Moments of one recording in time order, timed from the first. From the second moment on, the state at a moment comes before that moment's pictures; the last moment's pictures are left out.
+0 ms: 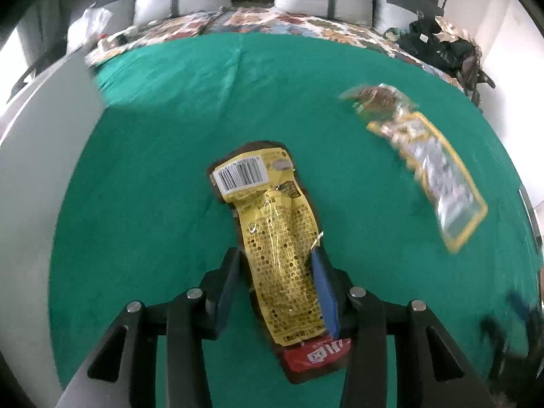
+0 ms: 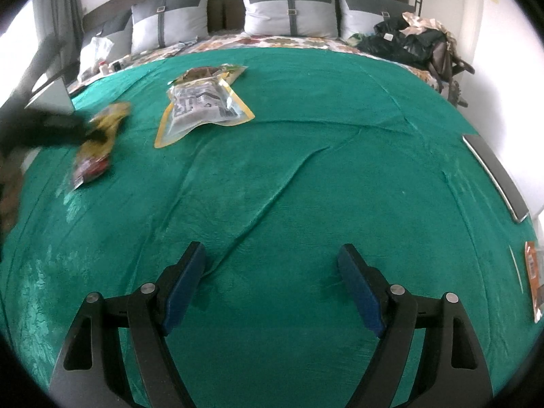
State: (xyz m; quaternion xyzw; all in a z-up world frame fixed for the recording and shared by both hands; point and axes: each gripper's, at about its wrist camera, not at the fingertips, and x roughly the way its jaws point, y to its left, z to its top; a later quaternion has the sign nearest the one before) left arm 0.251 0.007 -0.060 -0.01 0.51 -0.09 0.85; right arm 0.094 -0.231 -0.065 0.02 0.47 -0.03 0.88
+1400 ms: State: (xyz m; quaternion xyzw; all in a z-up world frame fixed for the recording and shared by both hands) left arm 0.187 0.057 -0.079 0.01 0.45 -0.04 0.89; right arm 0.301 -0.143 -0.073 -0.09 0.59 0.11 0.79
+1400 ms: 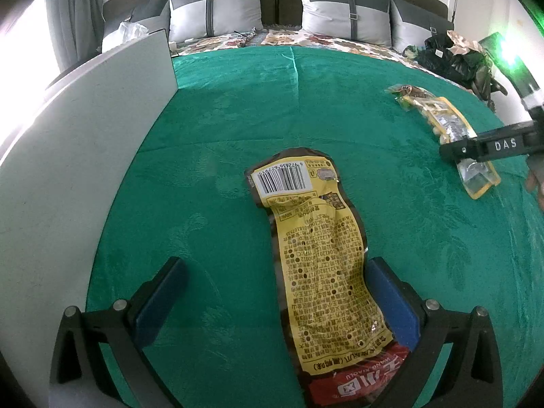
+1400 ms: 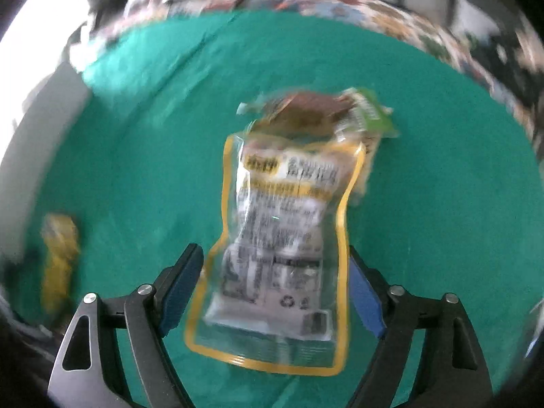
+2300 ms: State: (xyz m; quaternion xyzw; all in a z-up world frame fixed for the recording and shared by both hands) left arm 0.187 0.058 -0.079 0.01 0.45 -0.04 0.89; right arm 0.114 -0.179 -0.068 -0.03 0.49 0.08 0.87
